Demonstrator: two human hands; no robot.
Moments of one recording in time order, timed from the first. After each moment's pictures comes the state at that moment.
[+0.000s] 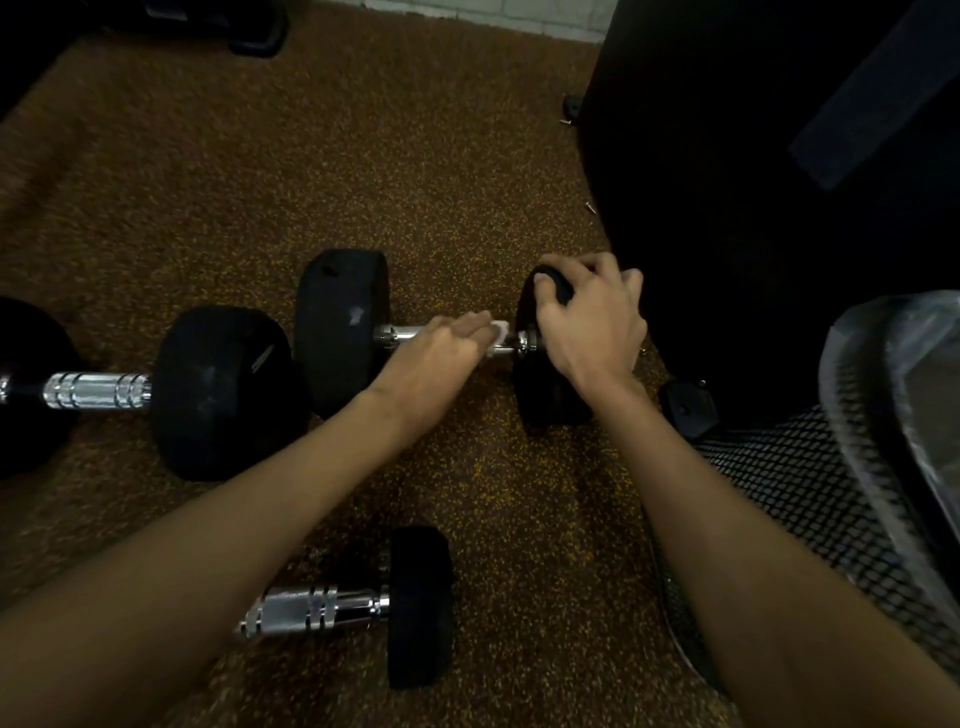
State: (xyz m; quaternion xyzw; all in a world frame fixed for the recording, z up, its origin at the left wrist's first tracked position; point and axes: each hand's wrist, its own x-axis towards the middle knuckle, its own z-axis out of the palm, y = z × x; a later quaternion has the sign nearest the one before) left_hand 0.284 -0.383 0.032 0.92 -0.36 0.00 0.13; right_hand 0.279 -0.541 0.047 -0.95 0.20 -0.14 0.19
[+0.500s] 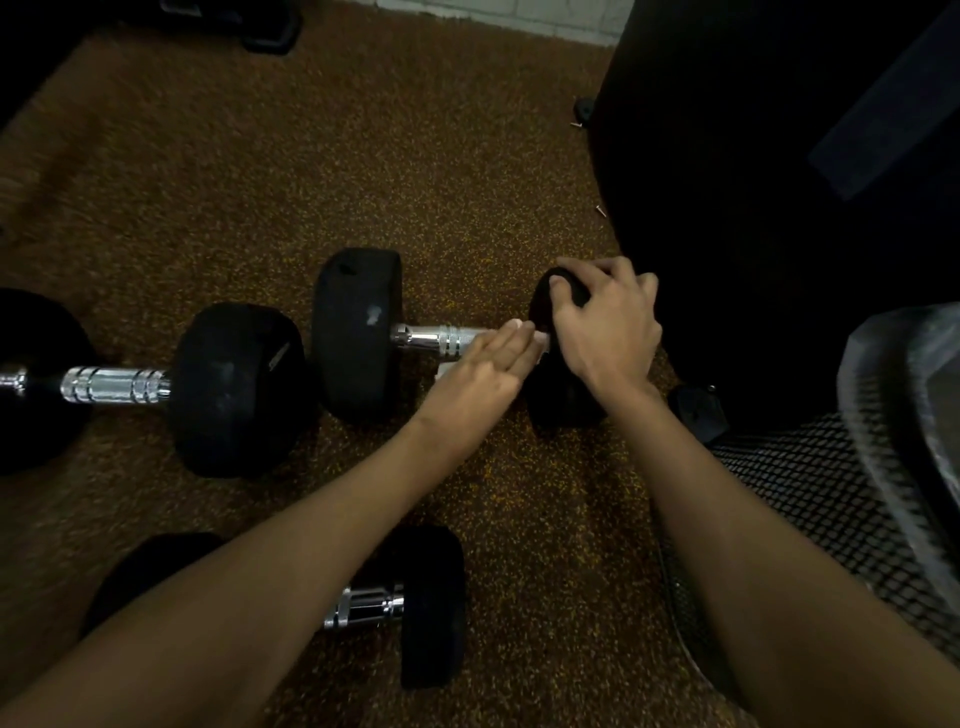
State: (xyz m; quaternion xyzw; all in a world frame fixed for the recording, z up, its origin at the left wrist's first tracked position) left_hand 0.268 -0.401 0.011 0.92 -0.38 -0.02 0.05; right_hand 0.279 -0.541 0.047 -0.95 0.20 -0.15 0.18
